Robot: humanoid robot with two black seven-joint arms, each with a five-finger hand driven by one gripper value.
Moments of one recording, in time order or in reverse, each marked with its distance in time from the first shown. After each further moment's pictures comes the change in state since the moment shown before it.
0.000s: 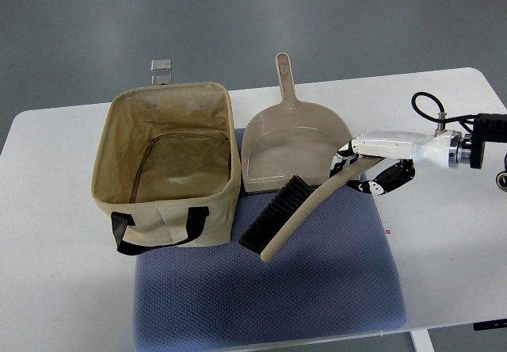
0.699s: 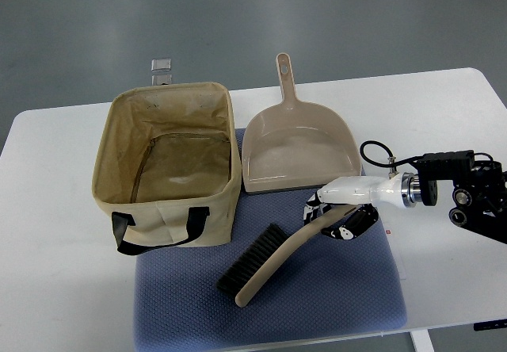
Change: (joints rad) left arm 0.000 0.000 0.000 0.000 0.000 0.000 0.001; right arm -0.054 0.181 -0.073 -0.022 -0.089 0.049 -0.135
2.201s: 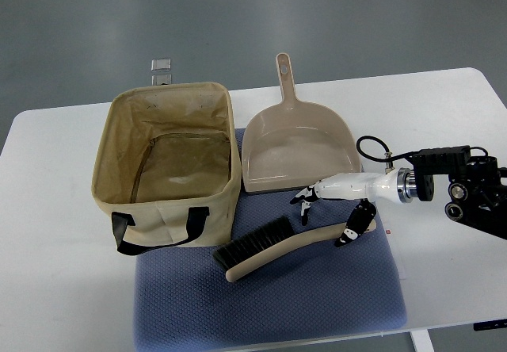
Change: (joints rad) left arm 0.000 0.000 0.000 0.000 0.000 0.000 0.000; right arm 0.023 0.015 -0.011 -0.002 0.043 0.022 -0.046
